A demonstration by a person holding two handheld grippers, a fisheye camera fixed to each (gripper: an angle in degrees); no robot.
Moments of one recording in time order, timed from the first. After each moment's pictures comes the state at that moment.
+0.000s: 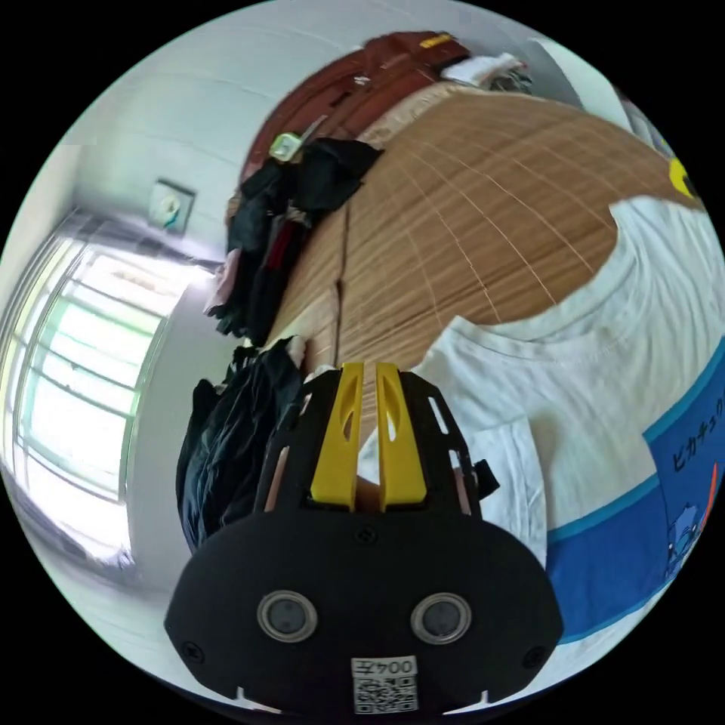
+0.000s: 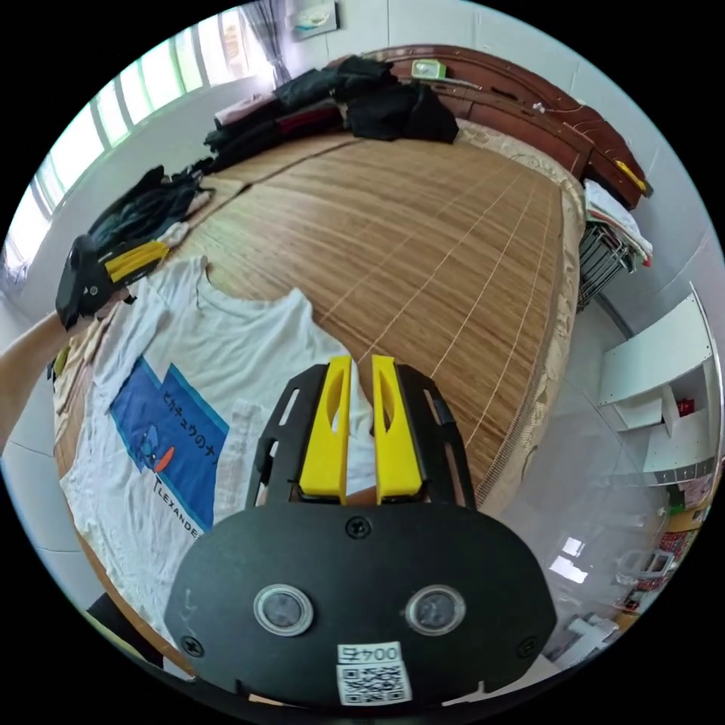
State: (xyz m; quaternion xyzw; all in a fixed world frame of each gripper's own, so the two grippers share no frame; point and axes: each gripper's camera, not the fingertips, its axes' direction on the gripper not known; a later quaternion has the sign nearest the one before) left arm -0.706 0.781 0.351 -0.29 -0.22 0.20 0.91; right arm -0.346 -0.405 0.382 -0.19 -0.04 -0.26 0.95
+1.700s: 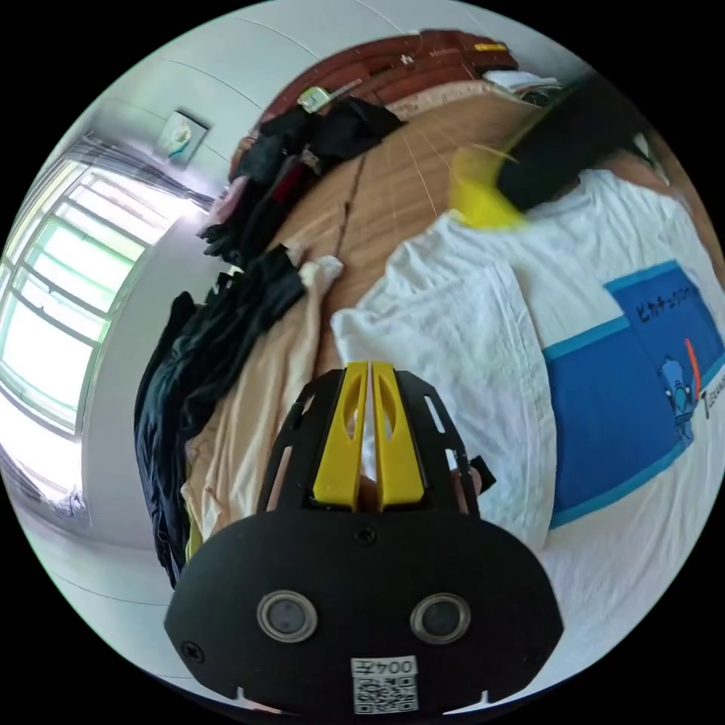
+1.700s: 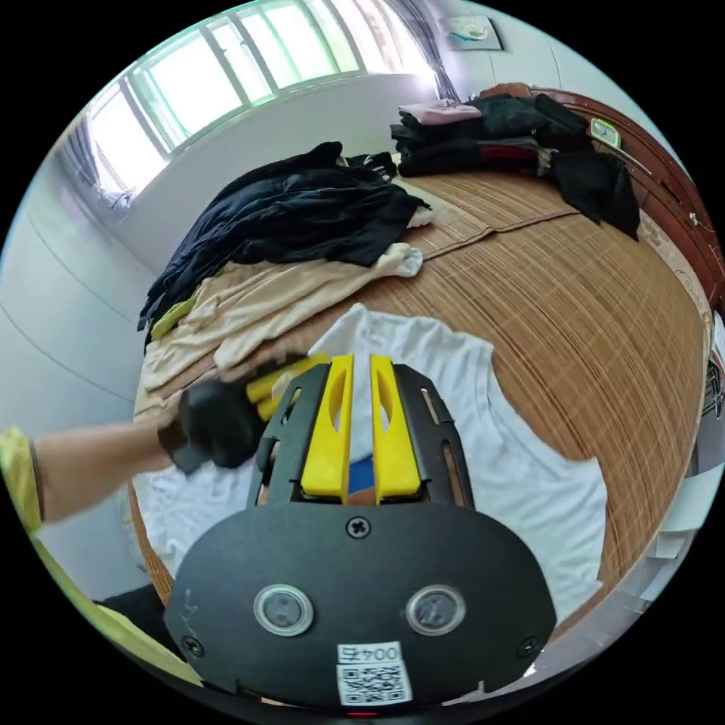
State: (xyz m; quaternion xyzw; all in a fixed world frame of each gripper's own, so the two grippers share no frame) left arm -0.734 0.823 0.225 -0.32 -0.16 0.11 0.93; right arm -0.719 -0.430 0.254 -0.25 -0.20 -0.38 0.87
